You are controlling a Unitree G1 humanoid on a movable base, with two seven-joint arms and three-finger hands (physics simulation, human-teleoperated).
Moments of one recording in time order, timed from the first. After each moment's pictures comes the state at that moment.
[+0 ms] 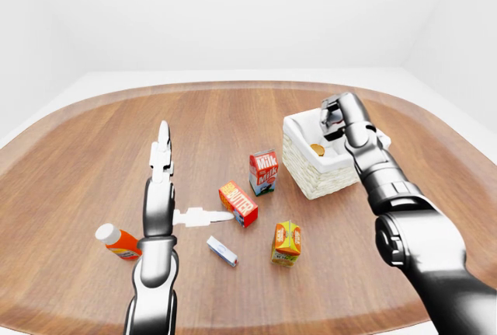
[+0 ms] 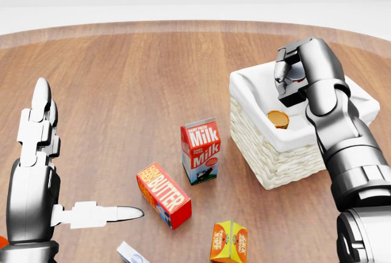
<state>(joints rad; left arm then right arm) 0.10 0.01 0.01 -0.42 0.28 -0.09 0.03 -1.04 -0.35 -0.06 1.14 -0.53 -0.09 -0.15</state>
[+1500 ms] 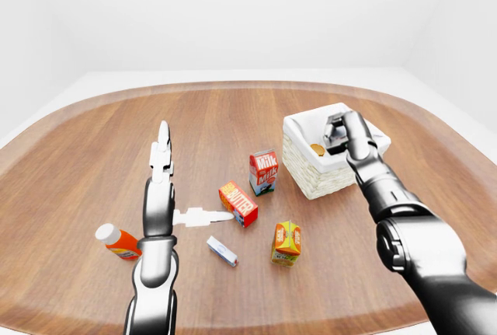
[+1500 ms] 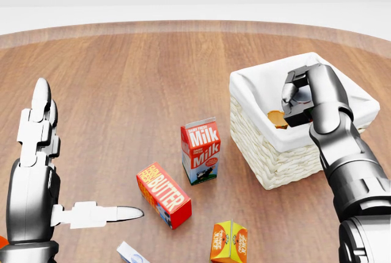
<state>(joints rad) 0.10 0.01 0.01 -0.42 0.28 -0.09 0.03 -0.99 -0.35 -0.08 1.24 -0.46 -0.09 -0.20</state>
